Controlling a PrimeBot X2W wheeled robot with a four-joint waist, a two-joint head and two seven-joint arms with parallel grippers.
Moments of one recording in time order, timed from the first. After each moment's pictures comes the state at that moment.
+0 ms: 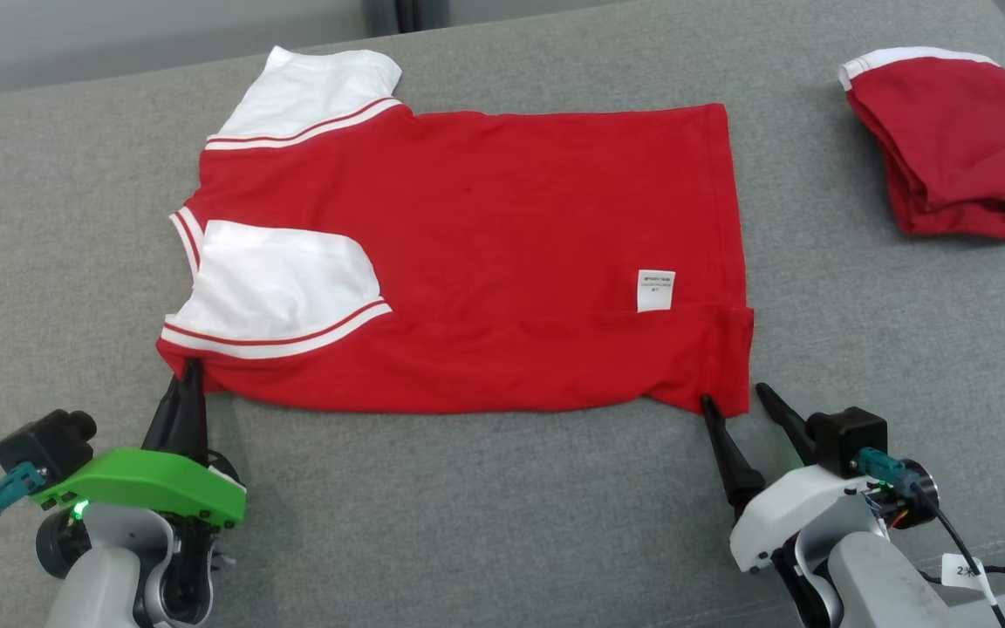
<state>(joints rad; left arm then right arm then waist) -0.23 0.21 -0.12 0.36 -0.80 -0.08 -0.08 -0.27 -0.05 0.13 0.54 0.20 0.13 -0.24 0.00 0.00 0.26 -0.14</state>
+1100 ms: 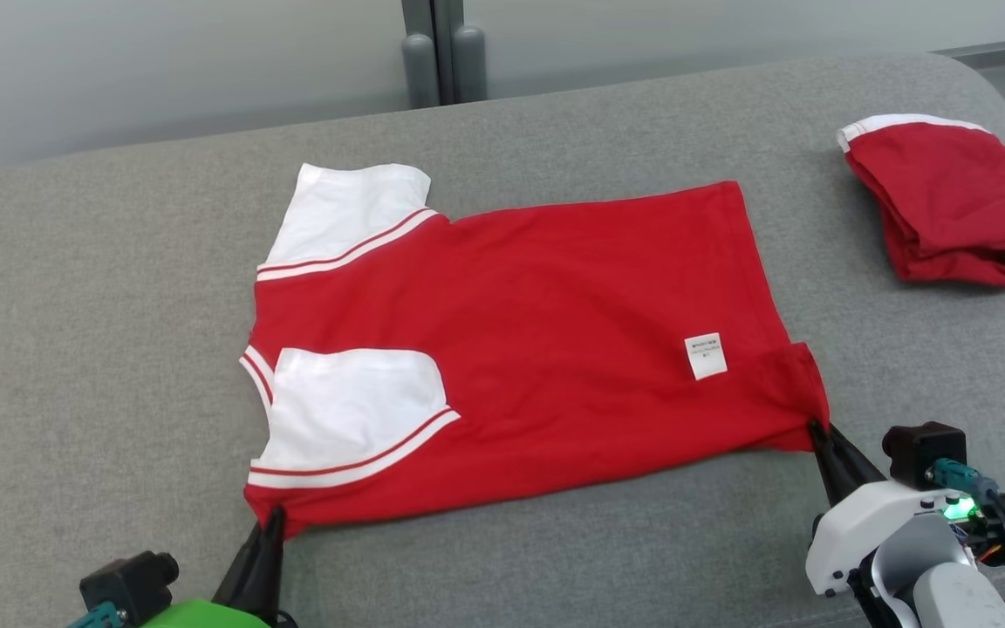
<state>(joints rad) 0.10 0.23 -0.23 0.11 -0.77 -0.06 -0.04 -0.12 -0.07 -0.04 0.30 0.14 0.13 0.02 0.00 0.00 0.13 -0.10</state>
